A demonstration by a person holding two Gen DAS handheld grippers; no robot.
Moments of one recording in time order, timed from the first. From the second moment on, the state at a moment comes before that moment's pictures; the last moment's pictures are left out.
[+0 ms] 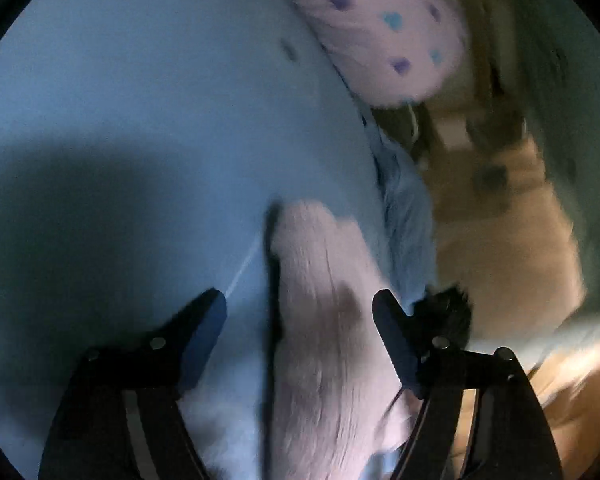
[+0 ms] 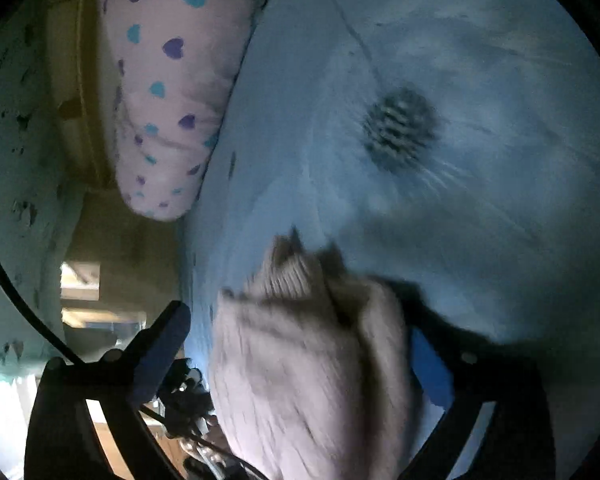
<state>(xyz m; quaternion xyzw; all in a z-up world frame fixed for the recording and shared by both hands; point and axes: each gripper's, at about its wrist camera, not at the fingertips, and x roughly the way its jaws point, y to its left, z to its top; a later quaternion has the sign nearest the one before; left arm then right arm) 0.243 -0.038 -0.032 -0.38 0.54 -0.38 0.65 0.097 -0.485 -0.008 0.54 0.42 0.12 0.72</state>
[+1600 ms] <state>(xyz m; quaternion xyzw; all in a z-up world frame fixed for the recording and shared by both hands) 0.082 -0.080 0.171 0.00 0.42 -0.25 0.87 0.000 -0.389 0.192 0.20 0.43 -0.03 0.88</state>
